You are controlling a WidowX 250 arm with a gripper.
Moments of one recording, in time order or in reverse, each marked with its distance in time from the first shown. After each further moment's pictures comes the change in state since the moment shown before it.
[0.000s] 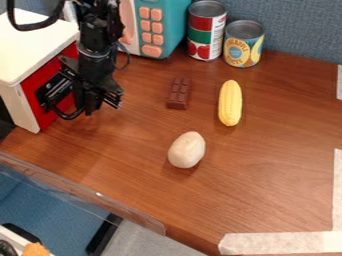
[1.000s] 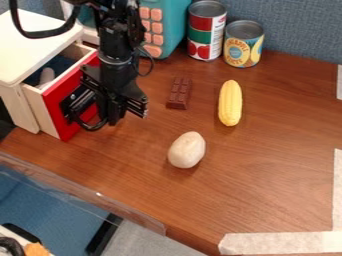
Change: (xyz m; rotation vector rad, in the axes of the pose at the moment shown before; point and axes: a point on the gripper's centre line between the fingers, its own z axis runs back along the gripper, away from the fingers) arm -0.012 -0.052 0.015 -0.101 -0.004 -0.020
